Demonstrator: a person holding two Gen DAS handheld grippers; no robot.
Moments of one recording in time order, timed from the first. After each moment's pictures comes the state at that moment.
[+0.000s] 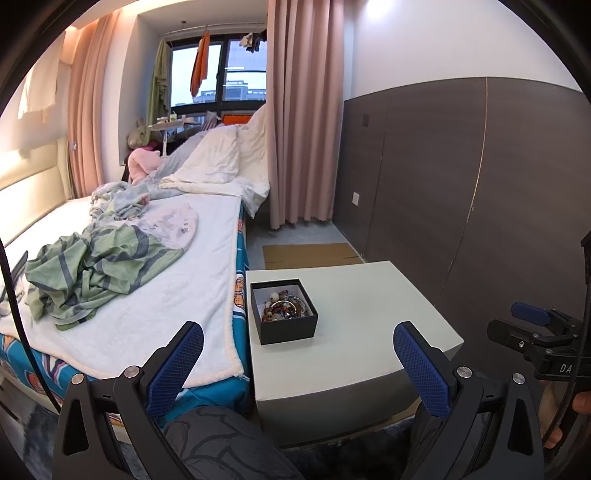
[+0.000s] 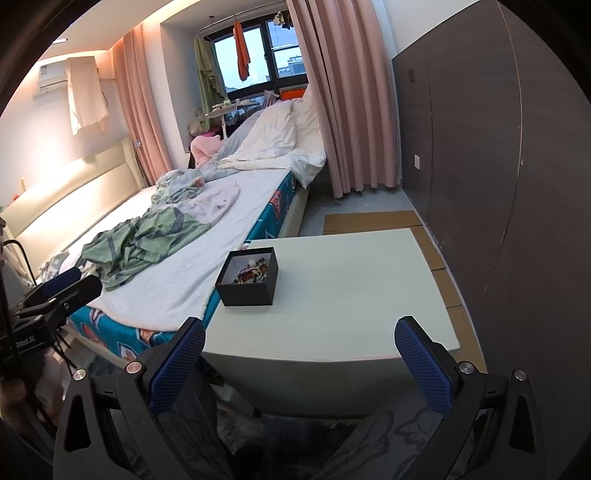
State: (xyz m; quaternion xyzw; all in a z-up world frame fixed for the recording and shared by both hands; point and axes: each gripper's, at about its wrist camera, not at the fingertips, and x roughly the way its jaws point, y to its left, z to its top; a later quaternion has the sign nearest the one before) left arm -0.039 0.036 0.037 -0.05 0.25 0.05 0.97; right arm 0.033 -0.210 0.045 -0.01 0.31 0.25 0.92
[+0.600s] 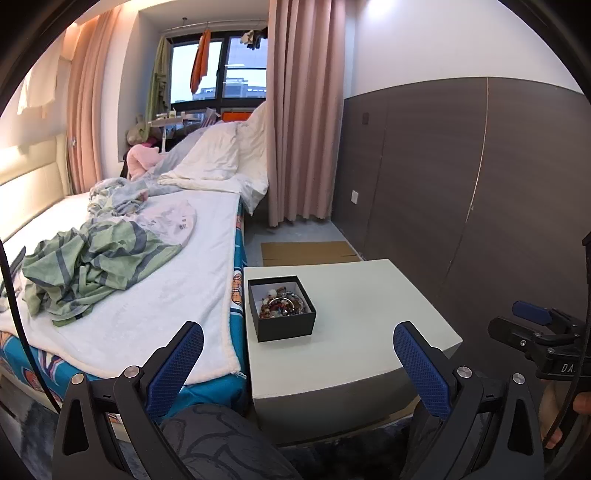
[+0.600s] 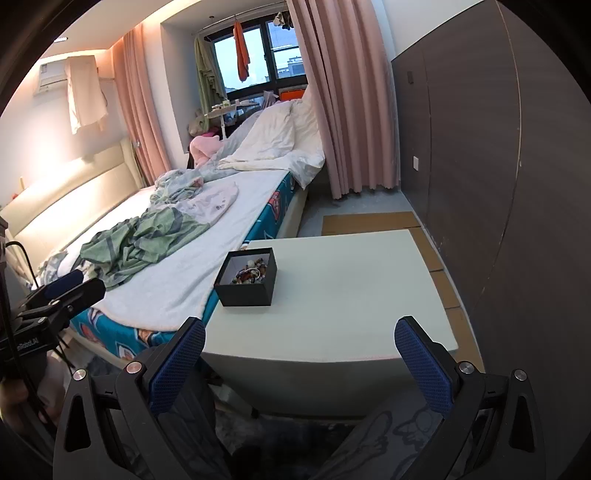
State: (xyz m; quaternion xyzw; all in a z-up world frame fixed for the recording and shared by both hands) left arm -0.040 0.040 0.034 -0.06 0.25 0.04 0.96; right arm 0.035 -0.210 0.045 -0.01 0.31 0.25 0.92
